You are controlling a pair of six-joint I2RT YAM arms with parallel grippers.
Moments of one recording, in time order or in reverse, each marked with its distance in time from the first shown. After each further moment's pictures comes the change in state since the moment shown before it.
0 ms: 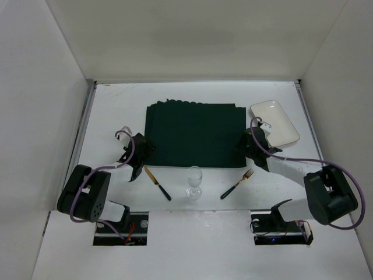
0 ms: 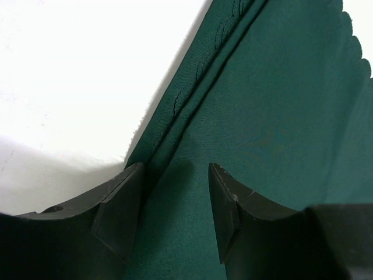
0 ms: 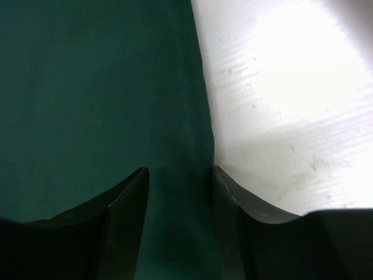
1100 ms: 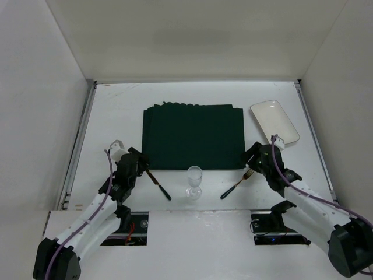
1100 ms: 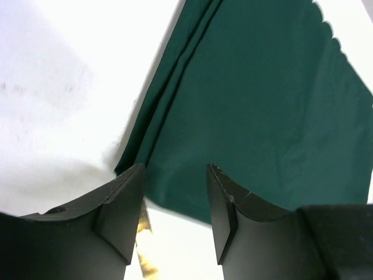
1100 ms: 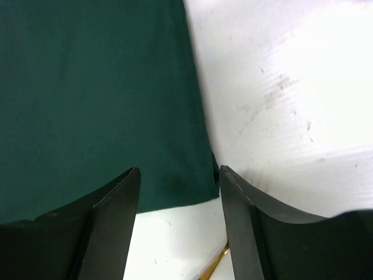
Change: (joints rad) left arm -0.104 -0.741 -0.140 -0.569 -0.058 -0.019; right arm 0.005 -0.499 -0.246 -0.123 -0.073 0.083
